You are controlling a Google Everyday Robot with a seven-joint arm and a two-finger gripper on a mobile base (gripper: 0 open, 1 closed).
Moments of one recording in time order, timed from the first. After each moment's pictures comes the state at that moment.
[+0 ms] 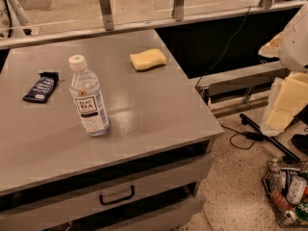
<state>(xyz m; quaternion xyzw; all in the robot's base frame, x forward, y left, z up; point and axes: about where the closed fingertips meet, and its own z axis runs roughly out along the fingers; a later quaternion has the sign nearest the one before) 0.438 -0.216 0.977 -0.60 0.78 -0.04 0.16</state>
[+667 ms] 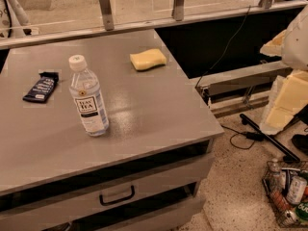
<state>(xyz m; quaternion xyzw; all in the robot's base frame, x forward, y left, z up) 0.439 -0.217 0.980 -0.59 0.78 -0.03 0.18</state>
